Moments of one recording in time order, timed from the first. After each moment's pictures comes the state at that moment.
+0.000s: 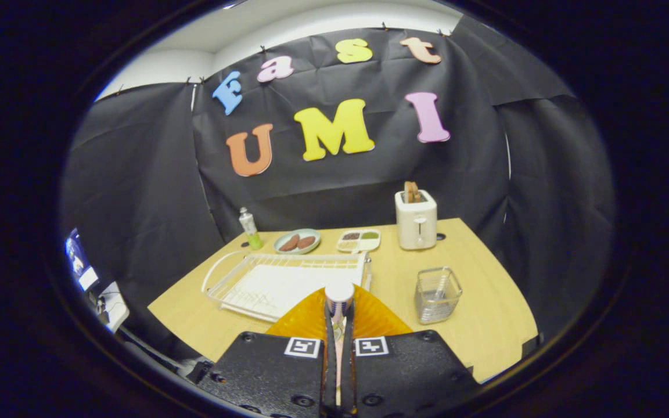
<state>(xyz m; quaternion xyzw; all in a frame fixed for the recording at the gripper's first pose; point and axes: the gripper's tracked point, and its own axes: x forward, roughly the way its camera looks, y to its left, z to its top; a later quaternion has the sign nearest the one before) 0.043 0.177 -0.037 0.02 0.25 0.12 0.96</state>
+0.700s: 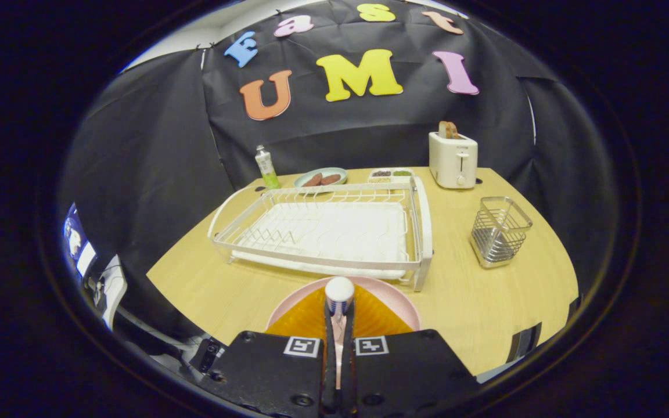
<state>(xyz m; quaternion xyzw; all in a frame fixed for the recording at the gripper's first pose) 0.032 0.246 -0.137 -0.01 0.34 0.14 0.93</state>
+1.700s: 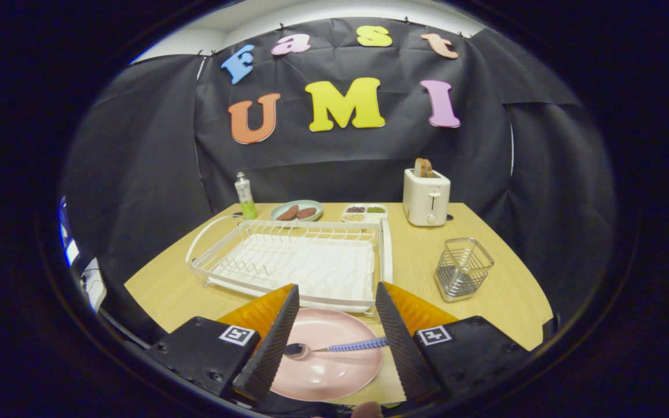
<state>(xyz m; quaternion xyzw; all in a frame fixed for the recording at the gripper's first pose) 0.053 0.214 -0.081 -0.03 0.26 0.09 0.96</state>
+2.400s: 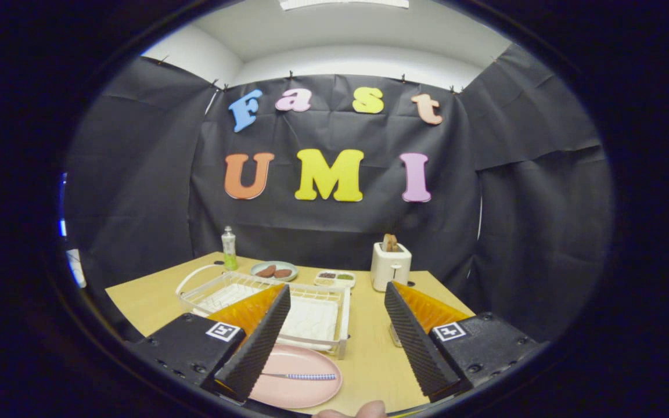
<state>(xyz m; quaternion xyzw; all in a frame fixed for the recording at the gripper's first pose) 0.009 0.178 0.007 -0.06 0.07 0.03 1.00</state>
